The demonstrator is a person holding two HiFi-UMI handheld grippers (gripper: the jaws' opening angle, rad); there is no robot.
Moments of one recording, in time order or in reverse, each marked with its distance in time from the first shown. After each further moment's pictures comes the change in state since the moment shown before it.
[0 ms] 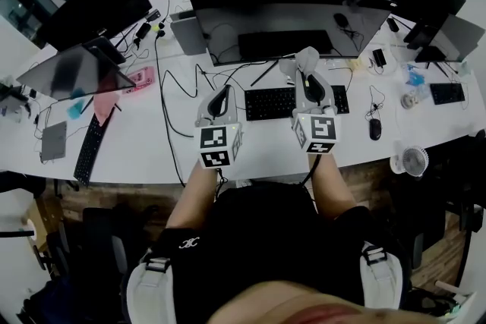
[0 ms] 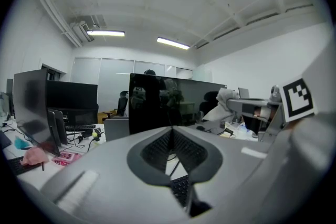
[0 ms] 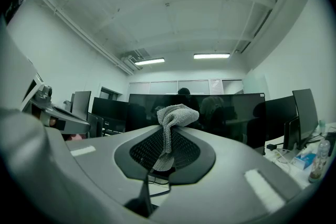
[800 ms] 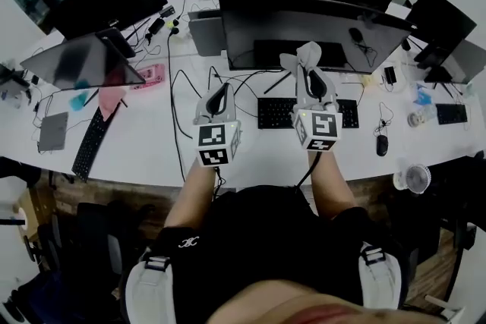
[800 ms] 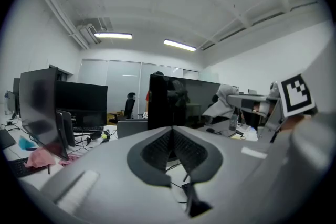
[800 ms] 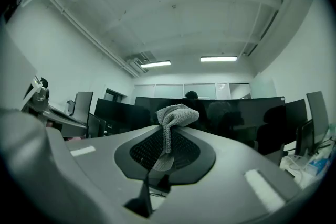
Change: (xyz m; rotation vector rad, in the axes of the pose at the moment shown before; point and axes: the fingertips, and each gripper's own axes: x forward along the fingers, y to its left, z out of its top) left arm 0.001 0.069 0.000 -0.023 -0.012 0.070; right arm 0.057 0.050 0.015 -0.027 -0.041 0.060
